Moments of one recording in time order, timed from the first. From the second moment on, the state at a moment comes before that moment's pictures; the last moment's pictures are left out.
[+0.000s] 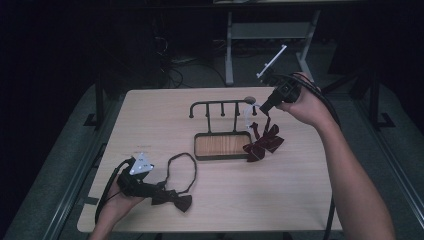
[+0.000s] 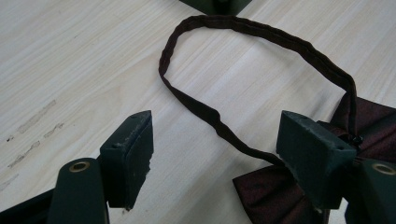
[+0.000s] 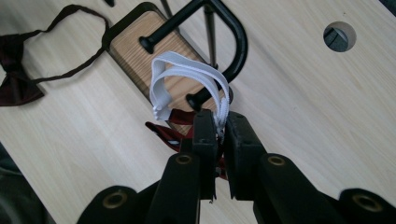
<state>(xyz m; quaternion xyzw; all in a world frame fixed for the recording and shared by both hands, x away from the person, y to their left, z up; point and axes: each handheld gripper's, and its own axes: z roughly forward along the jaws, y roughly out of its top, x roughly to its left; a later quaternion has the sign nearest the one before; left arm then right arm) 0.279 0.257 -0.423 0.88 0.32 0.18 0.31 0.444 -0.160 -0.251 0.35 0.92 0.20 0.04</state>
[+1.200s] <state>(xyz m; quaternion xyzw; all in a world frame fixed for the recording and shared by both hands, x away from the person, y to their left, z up) 0.277 0.252 -0.425 0.88 0.32 0.18 0.31 0.444 -0.179 -0.282 0.37 0.90 0.21 0.02</state>
